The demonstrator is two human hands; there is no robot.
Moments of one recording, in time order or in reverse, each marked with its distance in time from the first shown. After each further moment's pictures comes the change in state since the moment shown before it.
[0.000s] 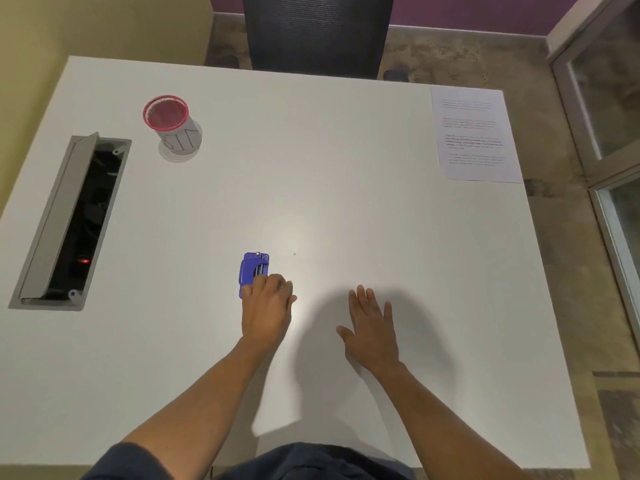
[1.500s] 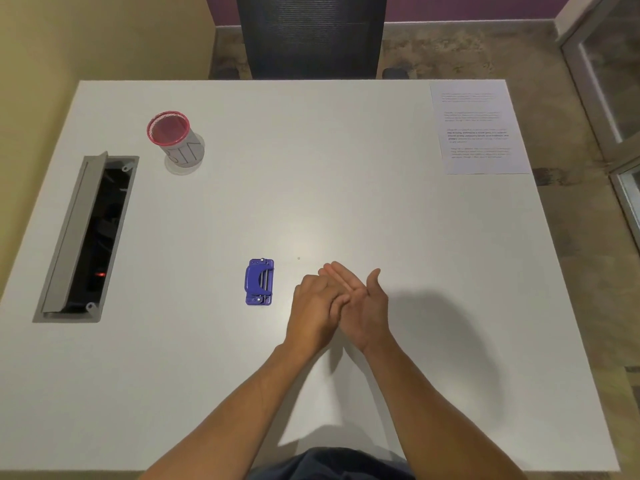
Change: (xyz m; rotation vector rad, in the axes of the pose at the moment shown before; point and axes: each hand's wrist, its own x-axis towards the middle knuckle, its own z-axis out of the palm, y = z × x) left_hand 0.004 0.079 -0.044 -0.503 -0.057 0.098; right_hand 0.029 -0.044 -0.052 2.313 -0.193 0.311
